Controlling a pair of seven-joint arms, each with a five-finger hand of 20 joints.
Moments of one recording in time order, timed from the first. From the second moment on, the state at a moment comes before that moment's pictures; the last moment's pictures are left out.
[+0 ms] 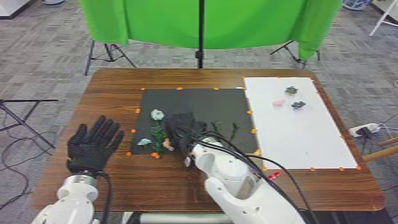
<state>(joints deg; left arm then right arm) 119.5 -63.2 -90.1 -116.2 1.1 15.7 16.6 -81.1 -78.2 47.7 -97.9 -151.4 -10.7 10.3</state>
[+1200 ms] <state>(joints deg) 120.6 -63.4 -90.6 -116.3 0.9 15.6 16.9 -79.7 -77.5 49.3 -100.7 -150.4 -12.1 13.5</state>
